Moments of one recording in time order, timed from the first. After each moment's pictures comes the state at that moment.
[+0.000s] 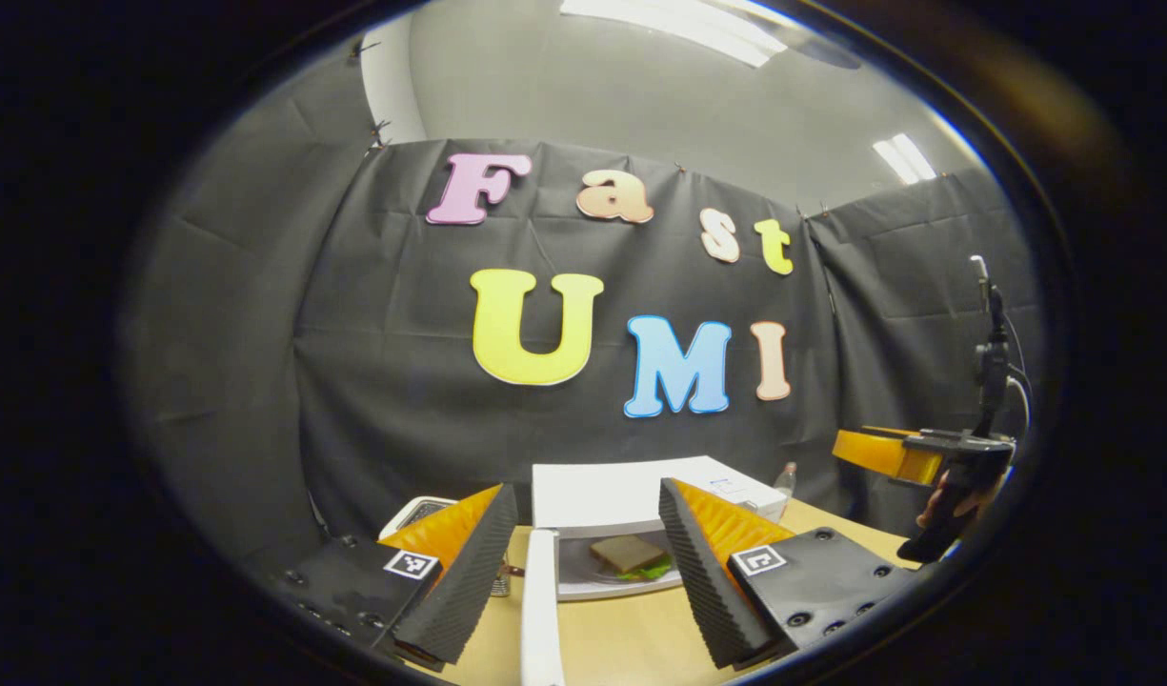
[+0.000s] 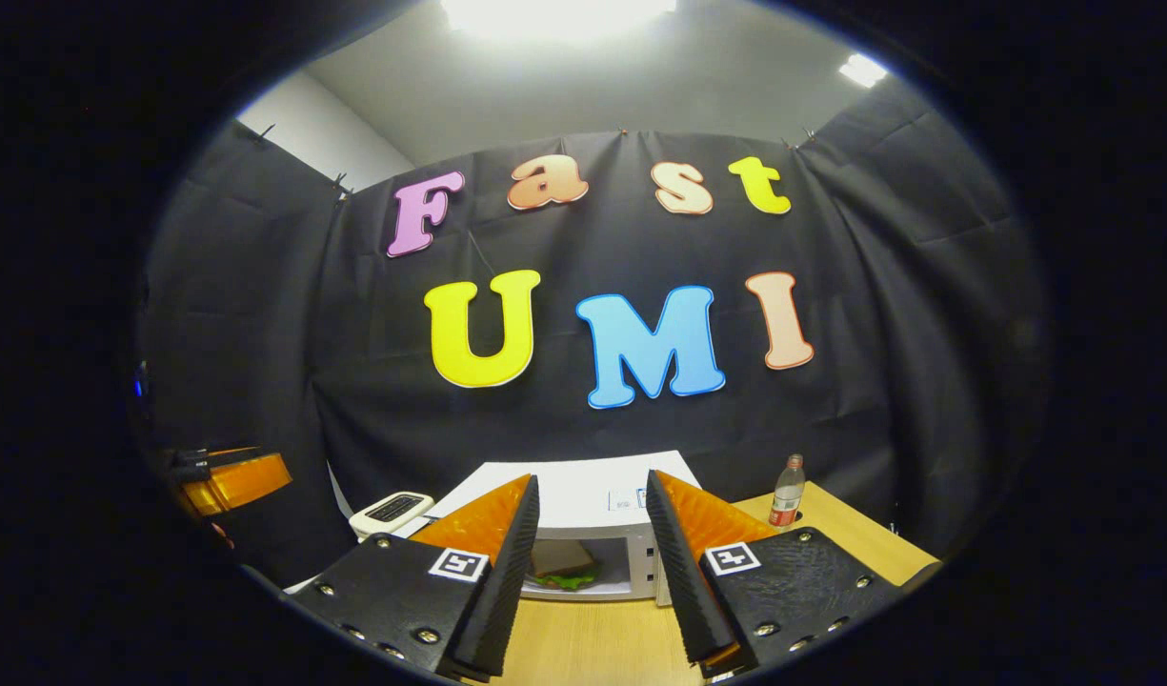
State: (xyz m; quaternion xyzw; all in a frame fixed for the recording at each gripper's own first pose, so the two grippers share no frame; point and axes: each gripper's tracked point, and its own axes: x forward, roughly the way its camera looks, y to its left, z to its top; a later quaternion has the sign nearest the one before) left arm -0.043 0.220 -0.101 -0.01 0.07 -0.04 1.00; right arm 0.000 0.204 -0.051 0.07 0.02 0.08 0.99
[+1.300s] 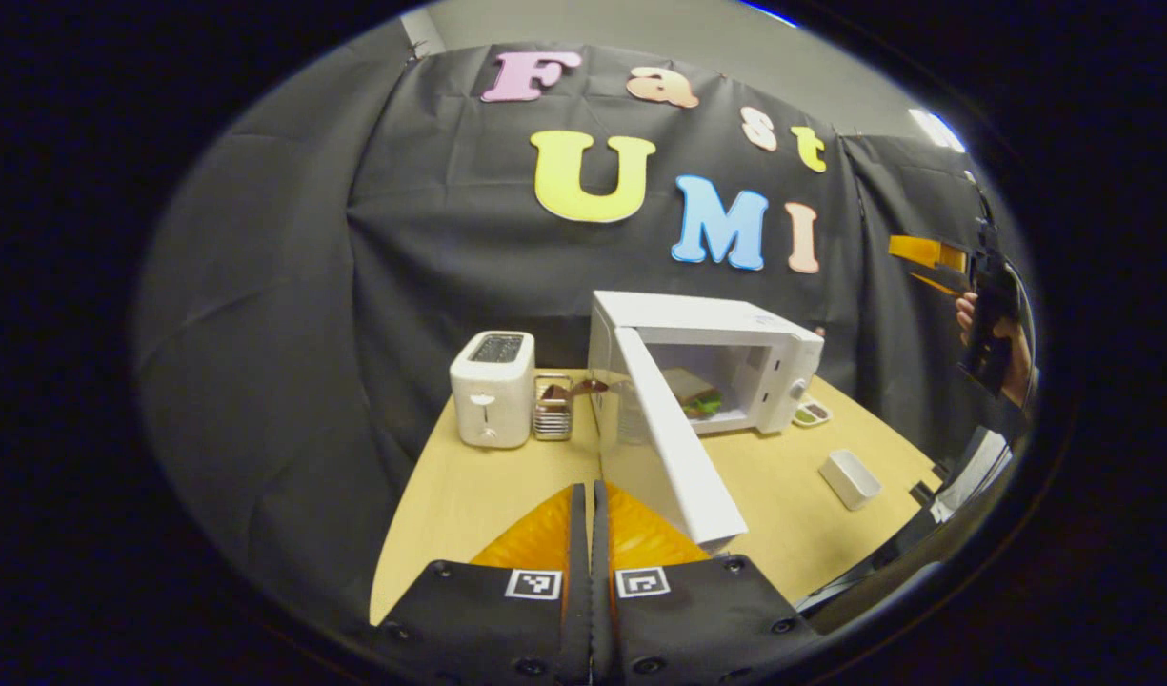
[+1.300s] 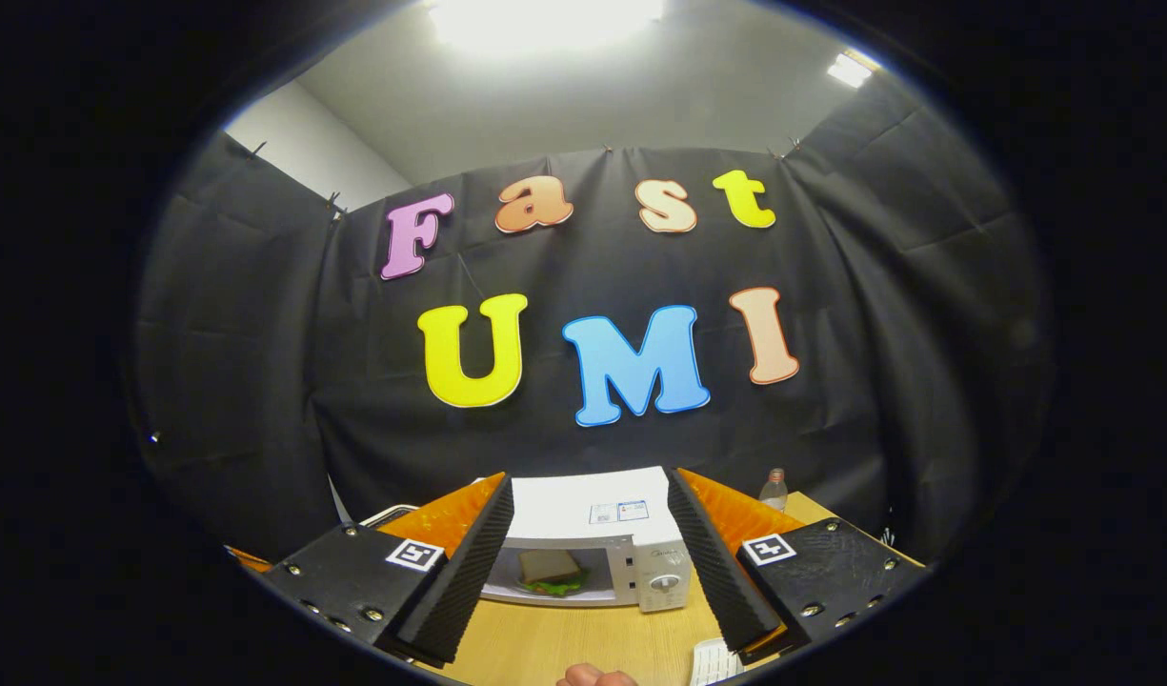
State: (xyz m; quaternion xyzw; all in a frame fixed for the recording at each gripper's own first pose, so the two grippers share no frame) left arm -0.193 0.318 -0.267 -0.03 0.29 -0.02 0.96; right arm -0.005 0.173 -0.038 0.09 0.01 0.07 0.99
